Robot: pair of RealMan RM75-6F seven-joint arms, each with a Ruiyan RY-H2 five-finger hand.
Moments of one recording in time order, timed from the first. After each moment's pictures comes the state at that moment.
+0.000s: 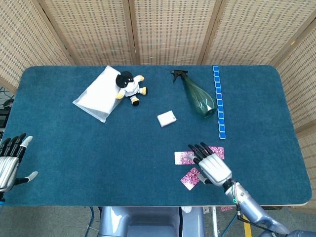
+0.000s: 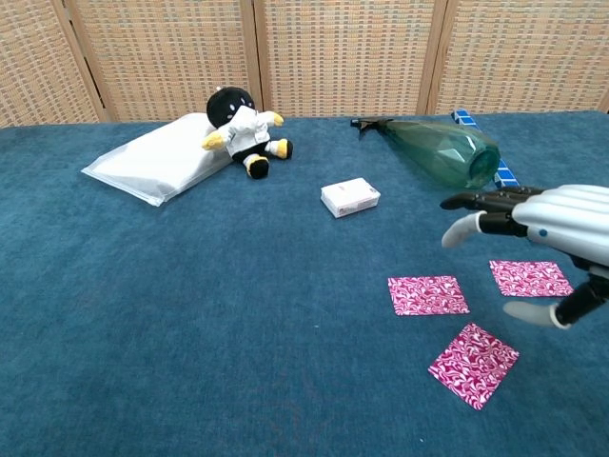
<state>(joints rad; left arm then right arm) -0.12 -1.08 -0.02 -1.64 1.47 1.41 0.11 0.52 -1.34 -0.01 -1.68 -1.48 1.06 -0.29</state>
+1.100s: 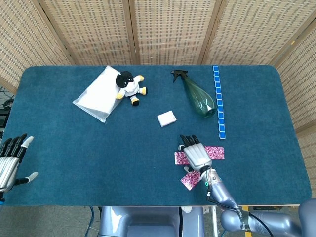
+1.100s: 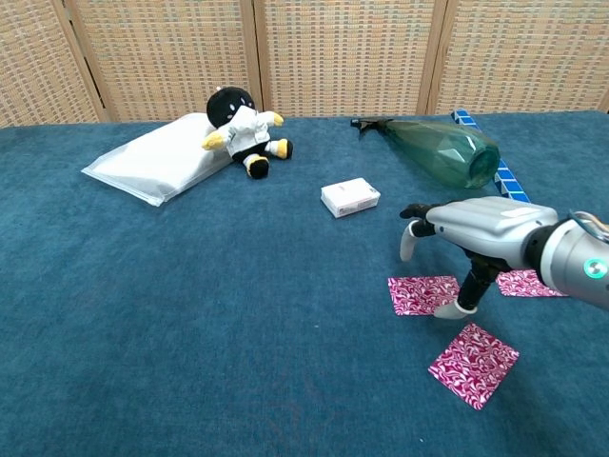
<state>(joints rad) -0.12 -1.07 -0.01 -1.63 1.48 1.40 0.09 0.70 -1.59 0.15 -1.66 -0.85 1.00 -0.74</state>
